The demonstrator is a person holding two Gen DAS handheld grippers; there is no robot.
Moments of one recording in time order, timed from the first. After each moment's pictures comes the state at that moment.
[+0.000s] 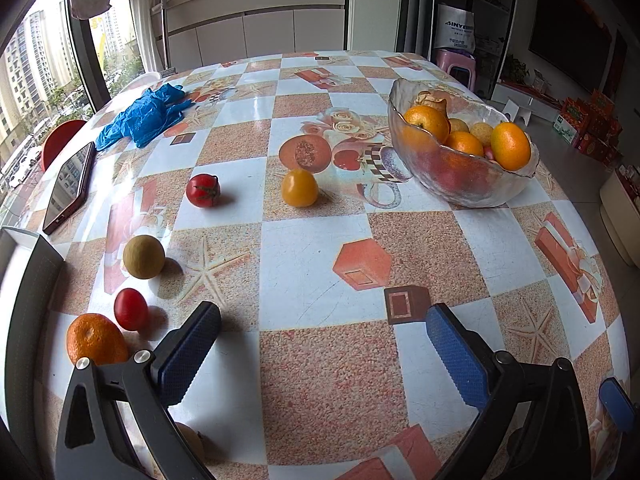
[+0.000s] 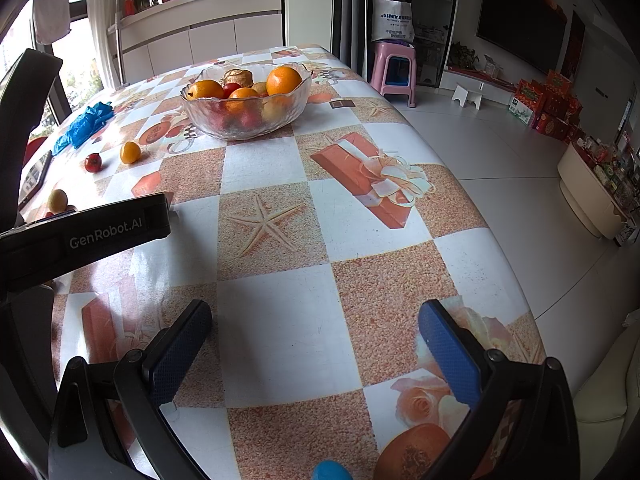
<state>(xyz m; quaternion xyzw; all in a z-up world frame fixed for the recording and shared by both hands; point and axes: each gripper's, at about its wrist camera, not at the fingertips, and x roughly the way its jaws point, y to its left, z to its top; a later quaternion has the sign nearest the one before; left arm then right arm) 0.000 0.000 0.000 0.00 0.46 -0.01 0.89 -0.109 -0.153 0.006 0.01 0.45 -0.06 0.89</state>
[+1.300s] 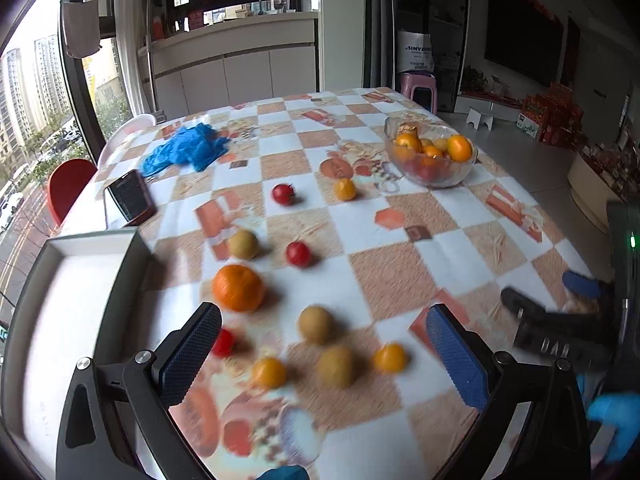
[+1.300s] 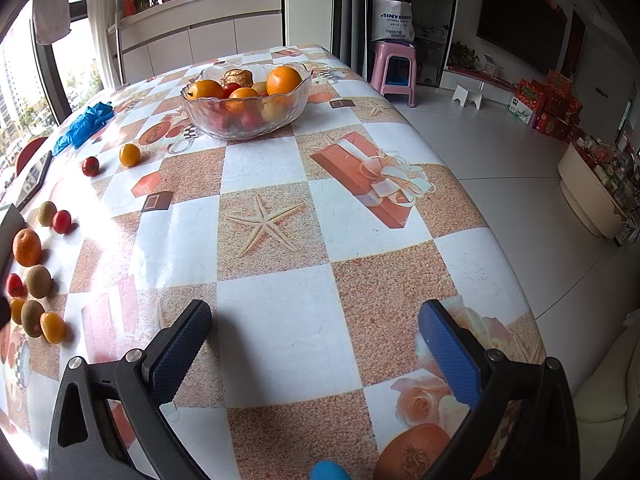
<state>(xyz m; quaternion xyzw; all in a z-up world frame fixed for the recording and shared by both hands) -0.112 0.079 0.047 0.04 0.40 -0.07 0.91 -0.109 -0.153 0.005 0.01 0.45 -0.06 0.89</state>
